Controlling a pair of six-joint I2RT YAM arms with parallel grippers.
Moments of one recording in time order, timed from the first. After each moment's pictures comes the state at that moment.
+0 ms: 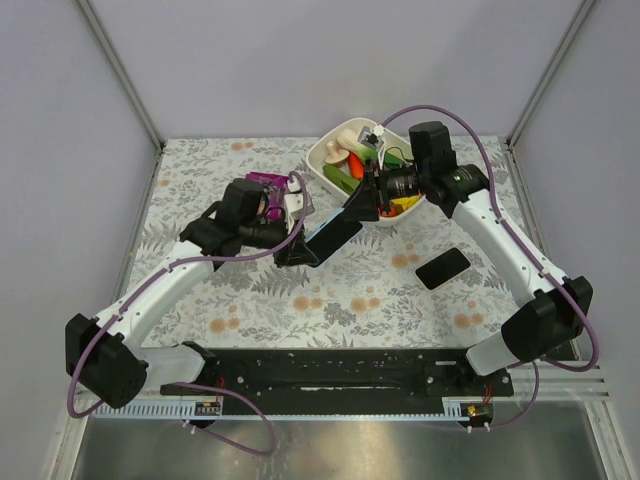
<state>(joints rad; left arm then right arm) -0.53 1.22 1.07 -0.50 0.83 0.21 0.43 1.51 1.52 -0.57 -1.07 0.02</state>
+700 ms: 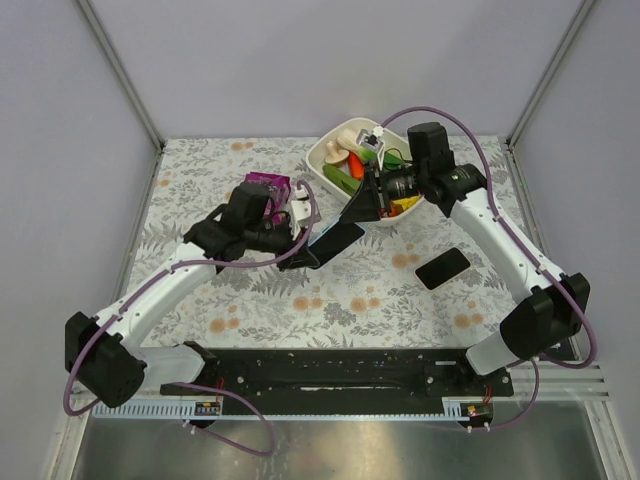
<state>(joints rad) -0.58 1.23 1.07 -0.53 0.77 0.27 0.43 1.51 1.52 -0.57 -1.15 0.03</state>
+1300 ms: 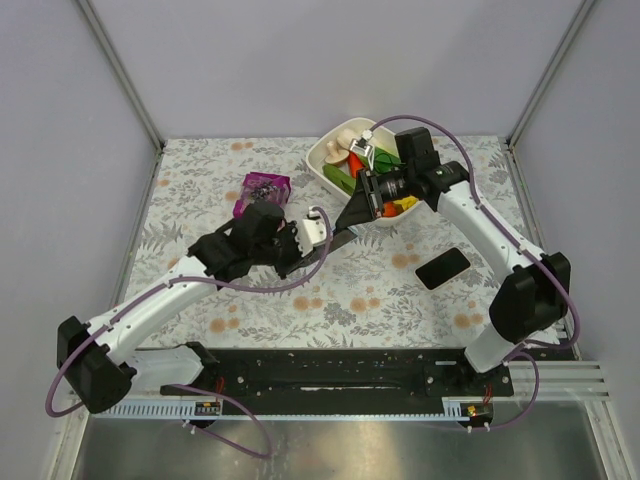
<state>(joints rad) -0.73 1.16 1.04 -0.57 0.31 0.37 0.43 1.62 1.51 -0.60 -1.20 0.14</state>
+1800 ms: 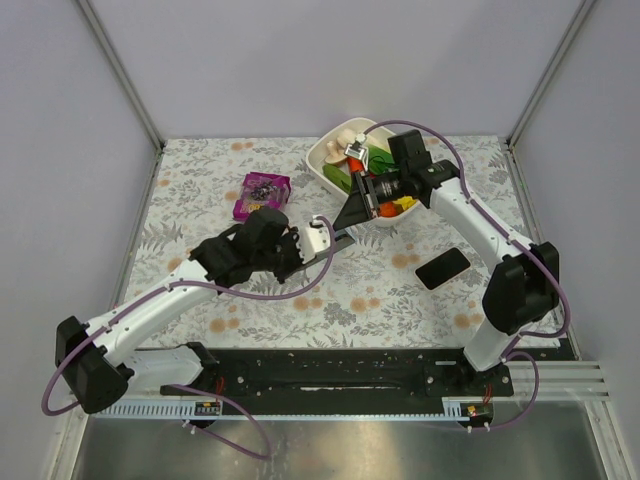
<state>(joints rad) -0.79 1.15 1.02 -0.61 0.20 0.42 0.43 1.69 1.52 -0.62 -1.21 0.20</state>
